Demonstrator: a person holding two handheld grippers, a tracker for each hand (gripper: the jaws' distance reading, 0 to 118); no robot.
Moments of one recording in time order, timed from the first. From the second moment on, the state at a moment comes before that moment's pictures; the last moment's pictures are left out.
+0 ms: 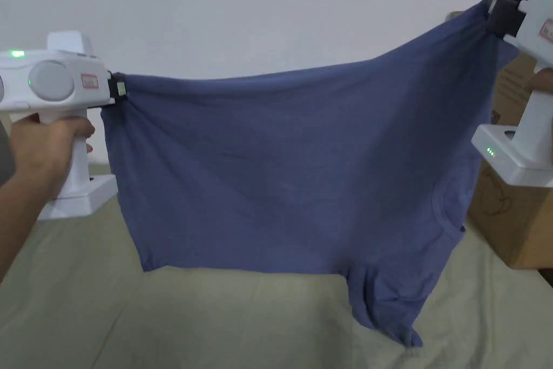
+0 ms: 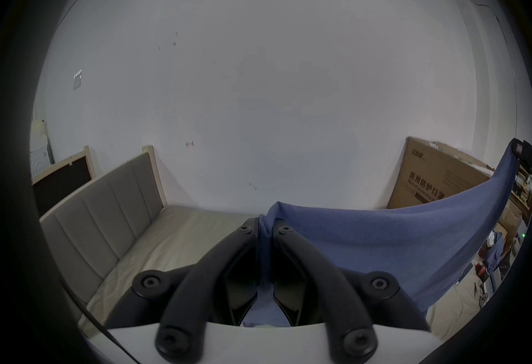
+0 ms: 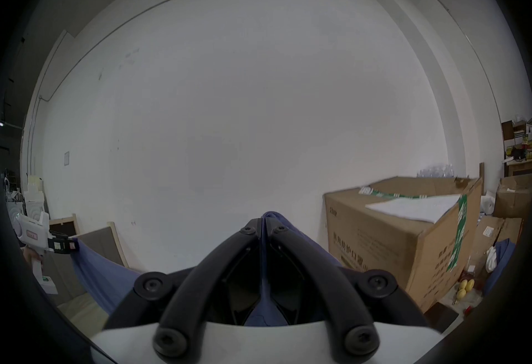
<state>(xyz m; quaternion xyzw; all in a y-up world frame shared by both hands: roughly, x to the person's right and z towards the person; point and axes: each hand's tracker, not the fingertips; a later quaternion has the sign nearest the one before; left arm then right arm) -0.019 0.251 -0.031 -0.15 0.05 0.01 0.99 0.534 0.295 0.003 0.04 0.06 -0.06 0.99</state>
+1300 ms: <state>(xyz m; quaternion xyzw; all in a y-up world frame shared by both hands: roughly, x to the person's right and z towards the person) -0.019 -0.087 0.355 -0.41 0.05 0.10 0.90 0.583 -0.061 0.400 -0.31 0.04 -0.15 0.94</state>
